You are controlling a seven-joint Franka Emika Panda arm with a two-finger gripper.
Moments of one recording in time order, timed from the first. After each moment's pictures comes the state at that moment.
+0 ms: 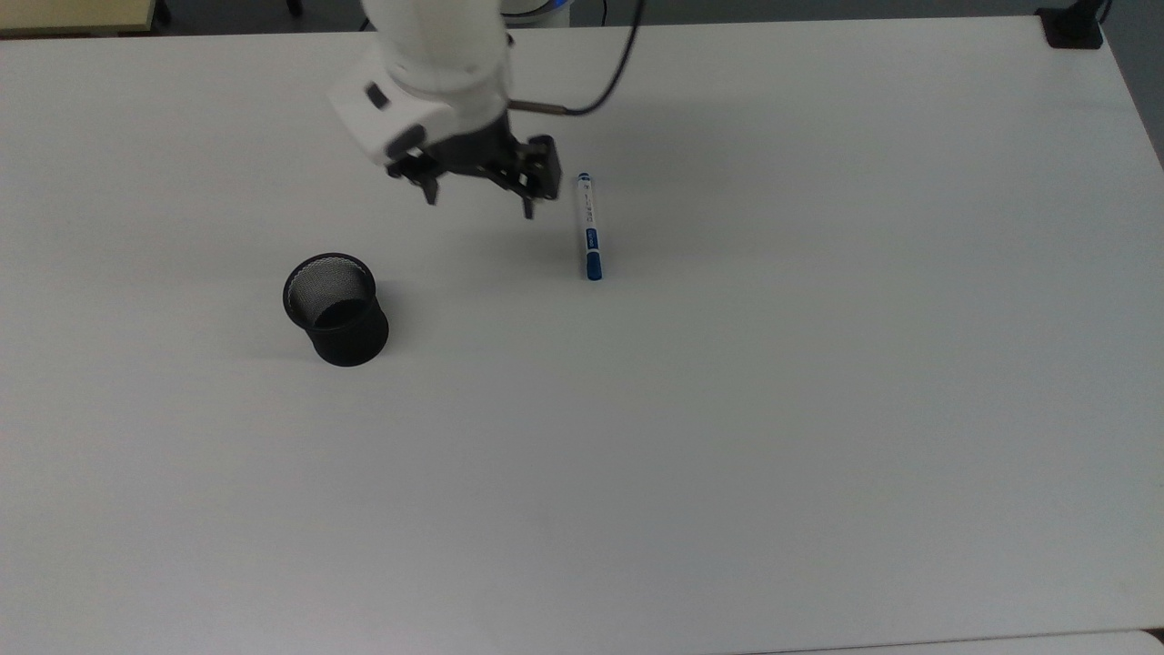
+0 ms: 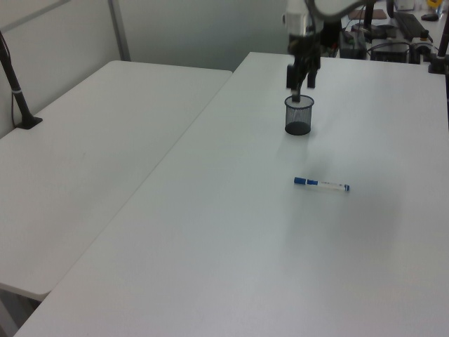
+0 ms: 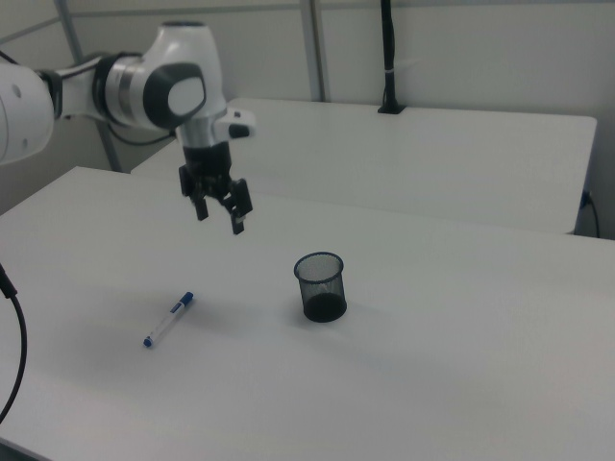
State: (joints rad) arm 0.13 0.27 -0.10 -1.59 0.03 1.82 0.15
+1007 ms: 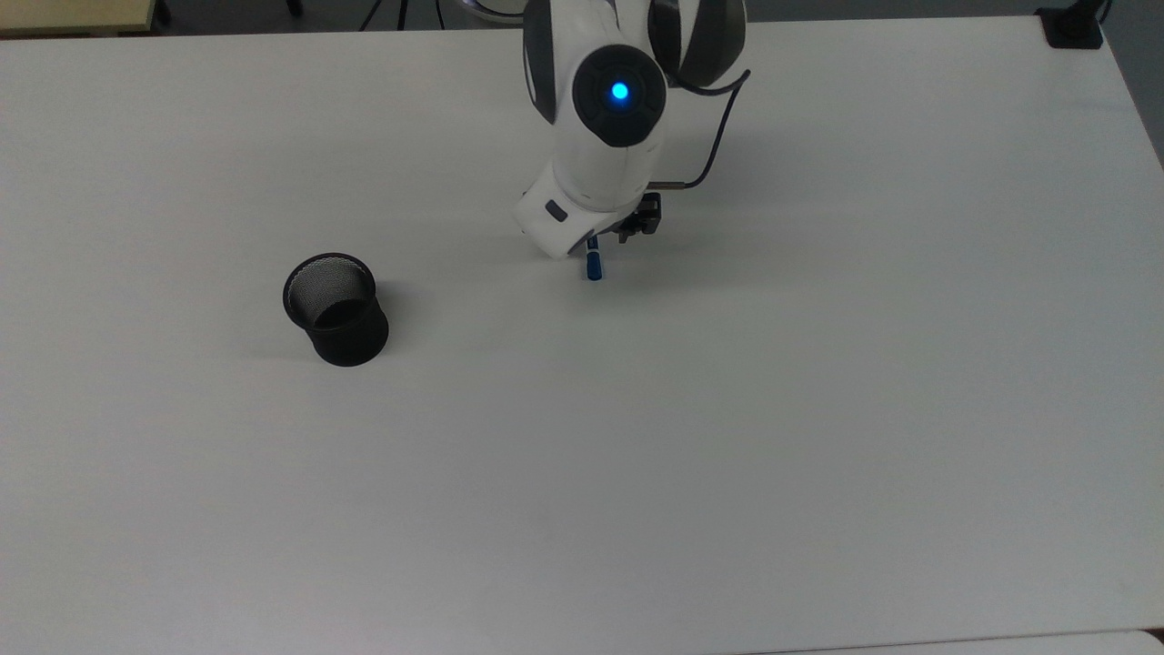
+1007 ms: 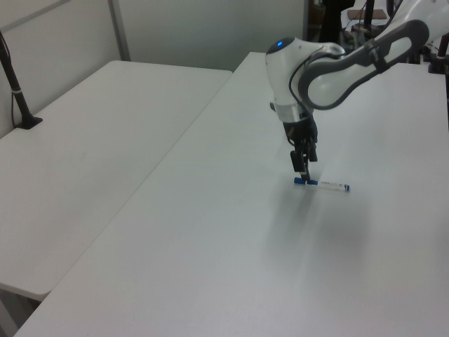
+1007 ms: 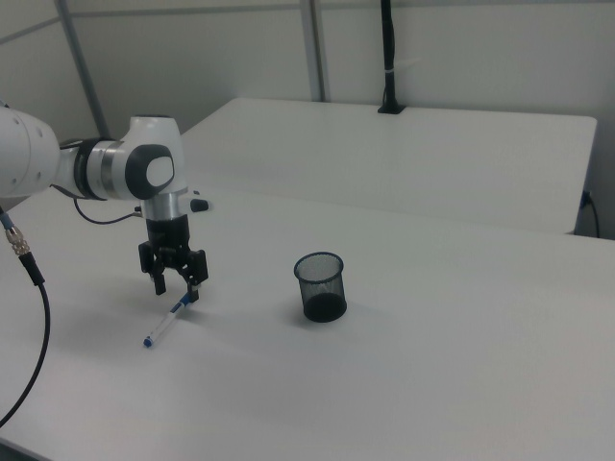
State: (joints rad) arm 0.25 0.40 -0.03 -1.76 -0.01 1.91 0.18
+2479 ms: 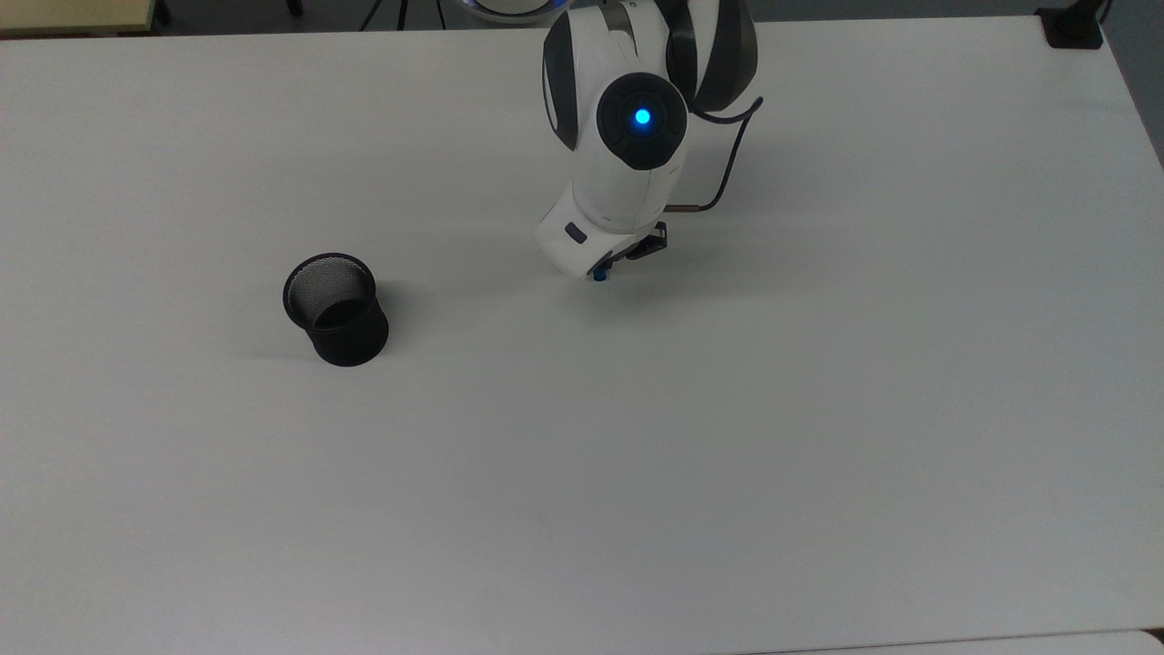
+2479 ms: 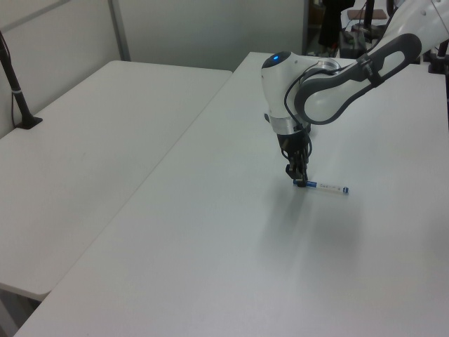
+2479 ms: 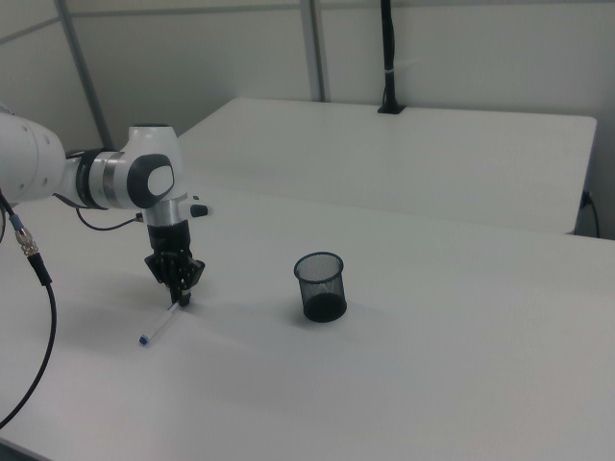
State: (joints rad) arm 0.27 0.45 -0.03 -1.74 -0.01 1.98 0.19
